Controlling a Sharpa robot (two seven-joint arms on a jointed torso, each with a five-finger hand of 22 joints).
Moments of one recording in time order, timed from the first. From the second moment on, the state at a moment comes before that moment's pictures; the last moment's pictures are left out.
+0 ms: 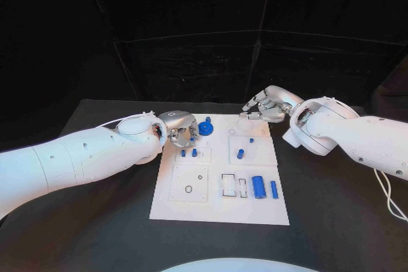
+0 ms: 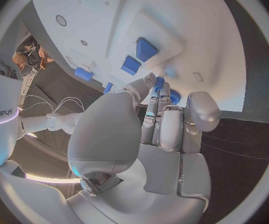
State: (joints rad) left arm 1.24 -0.65 -0.13 1.27 -1.50 -0.22 0.01; left_hand 1.37 -0.13 0.49 -0.06 0.05 1.05 0.15 0.21 0.07 1.11 0.08 0.28 0.06 1.47 -0.01 1.36 1.09 0.12 1.39 0.09 1.16 1.09; right arm 1.28 -0.79 -0.03 1.44 -1.09 -0.32 -0.07; right_hand 1.30 -0.03 -0.17 0.28 0.36 0.92 0.15 0.14 0.07 1.34 0.07 1.25 1.22 1.47 0.00 1.48 1.31 0.08 1.41 0.10 1.41 1.19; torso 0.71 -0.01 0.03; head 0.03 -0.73
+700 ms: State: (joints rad) left arm 1.24 -0.65 -0.13 1.27 -1.49 -0.21 0.01; left_hand 1.35 -0.16 0.50 -0.06 0.05 1.02 0.16 0.17 0.06 1.07 0.10 0.22 0.06 1.47 0.00 1.36 1.08 0.12 1.38 0.10 1.15 1.08; right arm 1.28 -0.79 -0.03 1.44 -1.09 -0.32 -0.07; right_hand 1.30 -0.03 -0.17 0.28 0.36 0.92 0.15 0.14 0.07 1.34 0.07 1.25 1.22 1.47 0.00 1.48 1.31 0.08 1.41 0.10 1.40 1.19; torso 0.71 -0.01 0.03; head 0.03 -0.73
